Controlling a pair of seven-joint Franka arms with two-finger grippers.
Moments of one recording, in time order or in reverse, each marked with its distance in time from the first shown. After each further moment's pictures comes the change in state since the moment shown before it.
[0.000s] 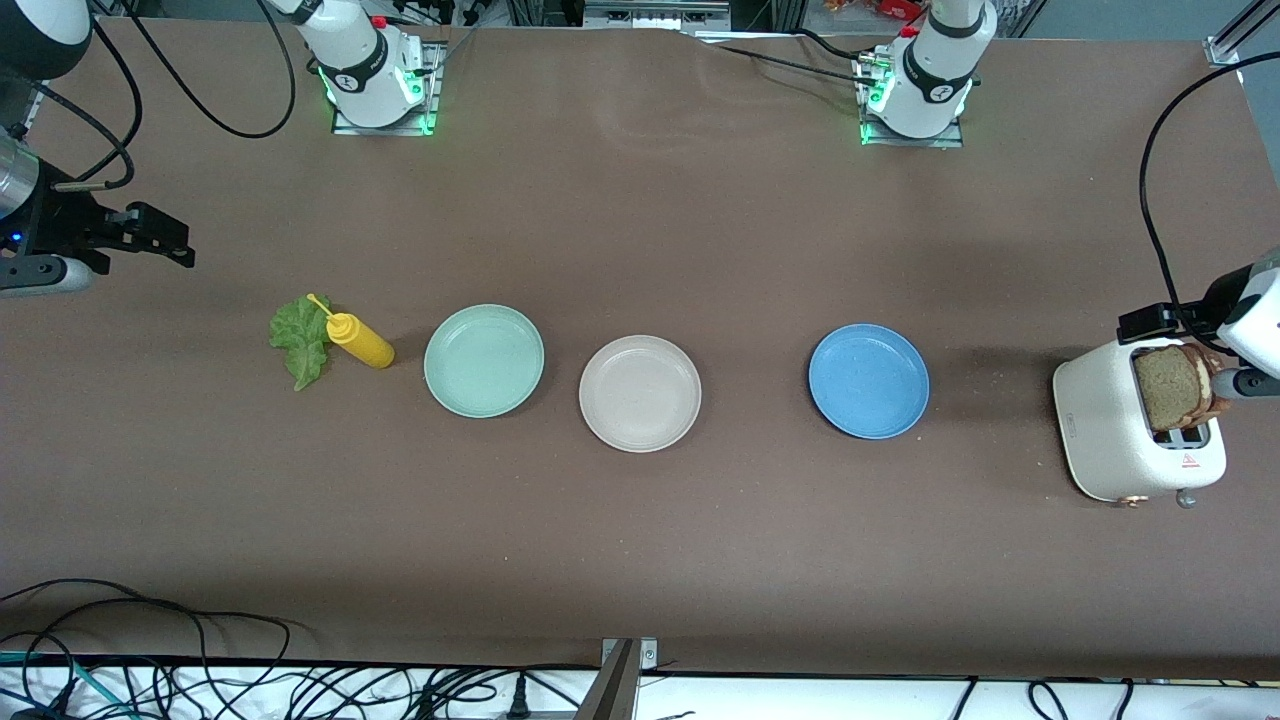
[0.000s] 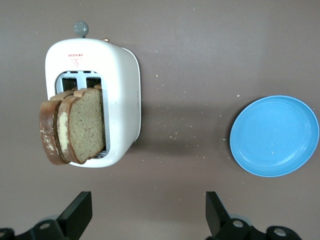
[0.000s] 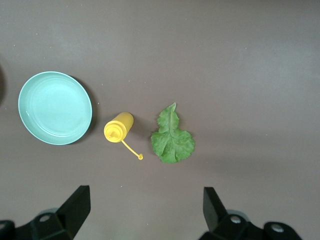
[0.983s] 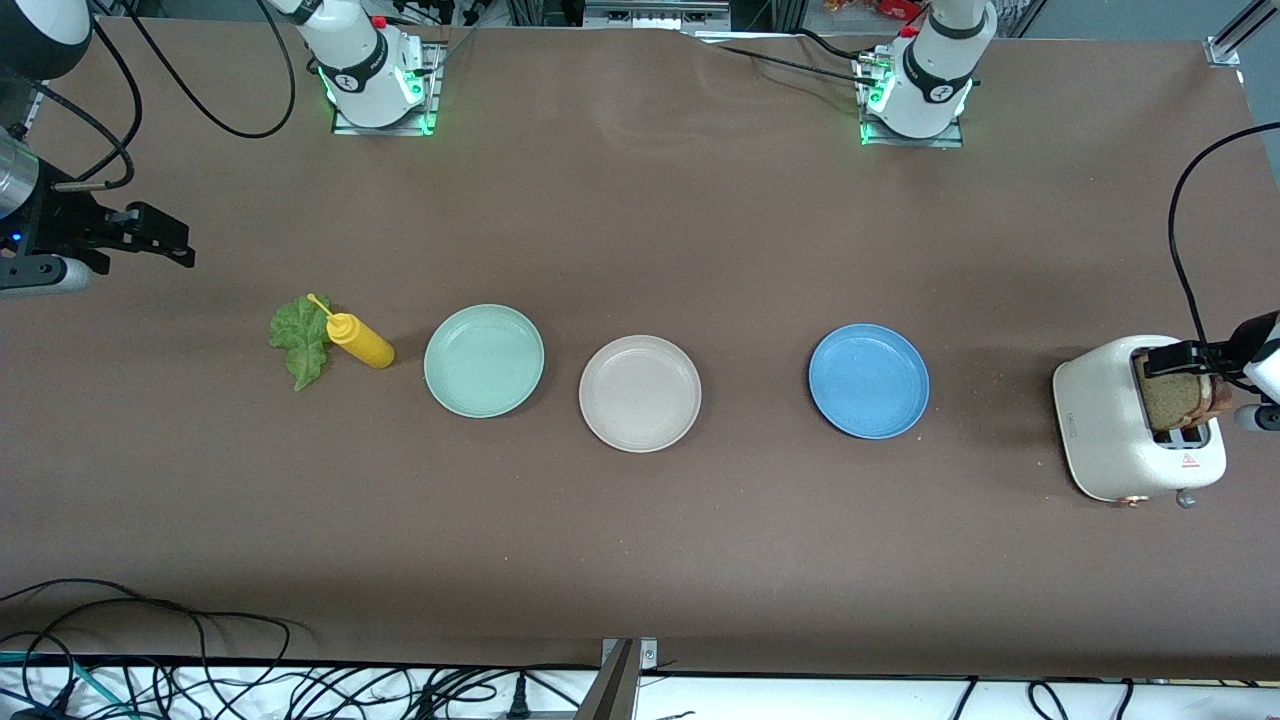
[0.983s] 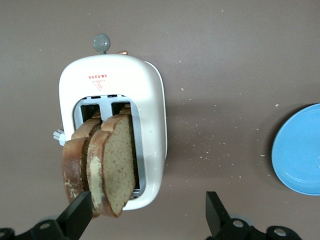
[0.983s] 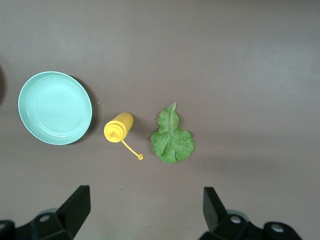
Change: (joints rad) left arm 0.113 0.120 0.000 0.000 0.000 0.148 0.178; right arm 0.000 0.000 0.000 0.000 0.000 0.000 0.000
